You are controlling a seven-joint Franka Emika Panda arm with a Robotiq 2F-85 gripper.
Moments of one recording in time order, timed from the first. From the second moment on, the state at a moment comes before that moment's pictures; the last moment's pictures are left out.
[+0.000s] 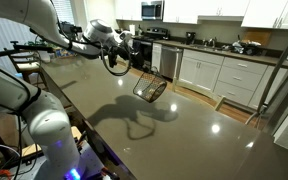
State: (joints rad) arm -0.07 -0.55 0.35 -2.46 -0.90 1.91 0.84
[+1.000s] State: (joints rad) arm 0.12 -0.47 0.33 -2.50 -1.22 1.56 1.06
